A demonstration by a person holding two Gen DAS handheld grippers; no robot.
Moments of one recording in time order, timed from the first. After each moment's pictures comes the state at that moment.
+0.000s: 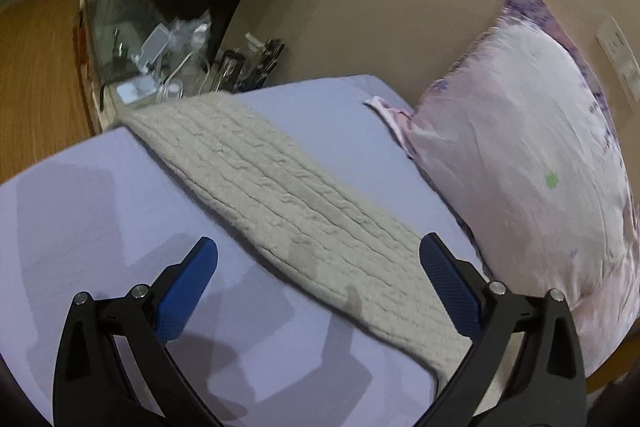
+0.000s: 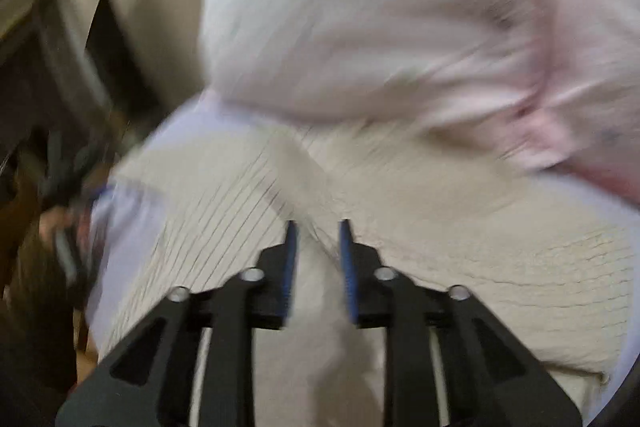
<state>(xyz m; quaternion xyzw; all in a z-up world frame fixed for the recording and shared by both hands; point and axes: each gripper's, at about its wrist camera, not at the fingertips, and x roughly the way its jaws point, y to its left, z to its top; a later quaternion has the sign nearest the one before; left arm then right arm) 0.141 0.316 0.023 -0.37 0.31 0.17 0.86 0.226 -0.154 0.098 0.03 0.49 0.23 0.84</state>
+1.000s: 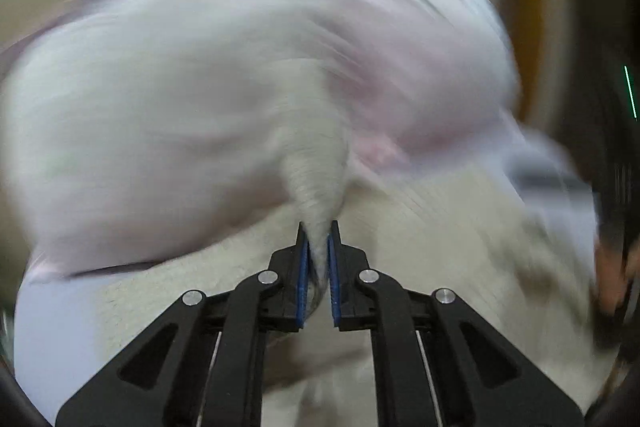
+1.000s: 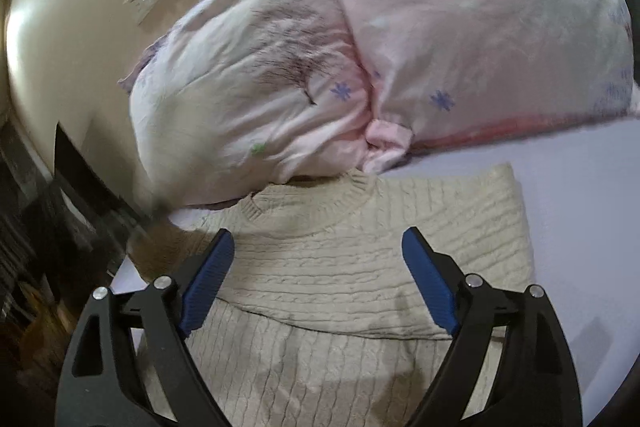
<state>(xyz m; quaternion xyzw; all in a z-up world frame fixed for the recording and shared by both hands) 0.192 -0.091 0.083 0.15 0.29 -0.26 0.91 0.203 -0.335 0.127 0.21 0.41 0.08 0.88</state>
